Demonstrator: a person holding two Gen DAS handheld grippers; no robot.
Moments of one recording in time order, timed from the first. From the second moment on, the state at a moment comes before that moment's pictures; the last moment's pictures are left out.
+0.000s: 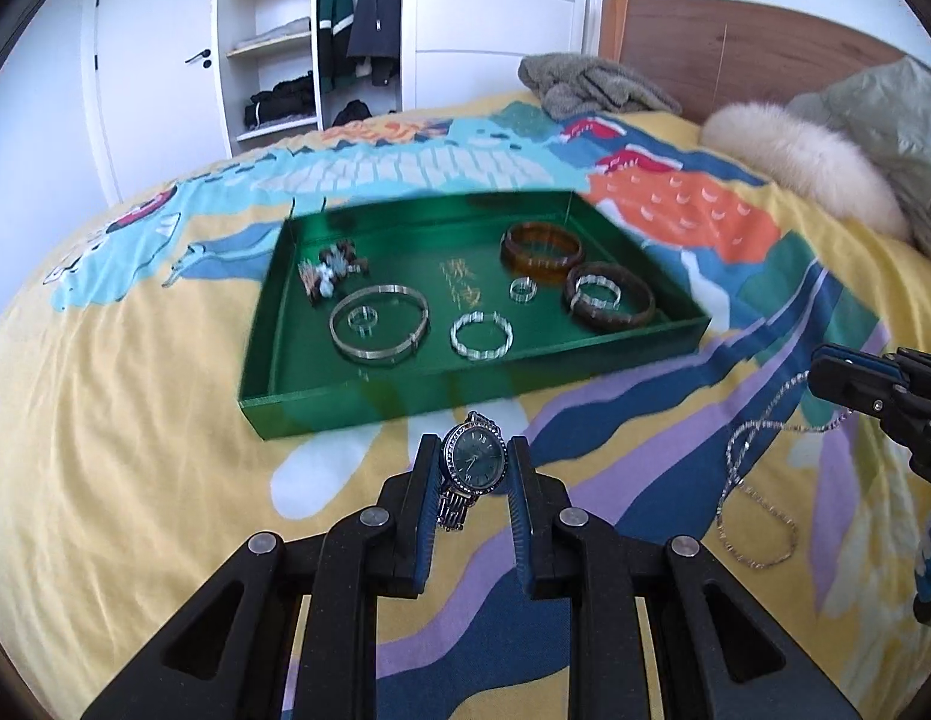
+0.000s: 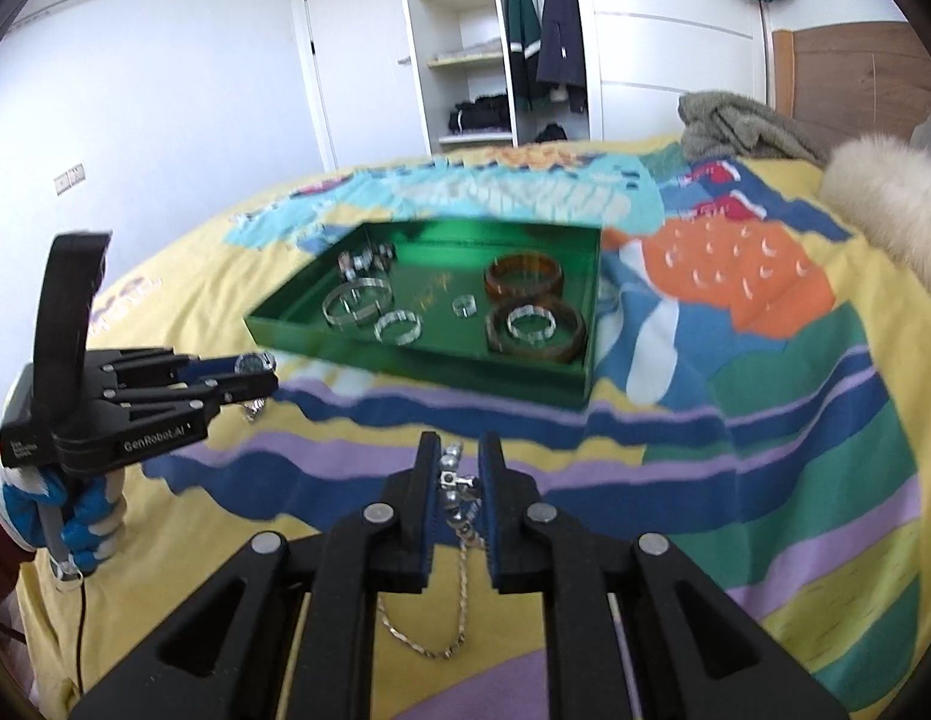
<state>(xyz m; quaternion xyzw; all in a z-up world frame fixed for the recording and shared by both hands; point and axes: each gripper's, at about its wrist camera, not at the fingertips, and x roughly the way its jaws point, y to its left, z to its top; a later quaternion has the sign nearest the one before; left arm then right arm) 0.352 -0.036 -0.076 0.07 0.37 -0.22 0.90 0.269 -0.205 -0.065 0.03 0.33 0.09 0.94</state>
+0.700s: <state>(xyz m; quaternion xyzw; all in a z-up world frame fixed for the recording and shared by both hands) 0.445 -0.056 0.028 0.02 0.34 -0.21 0.92 0.349 -0.171 0.094 0.00 0.18 0.08 0.98</state>
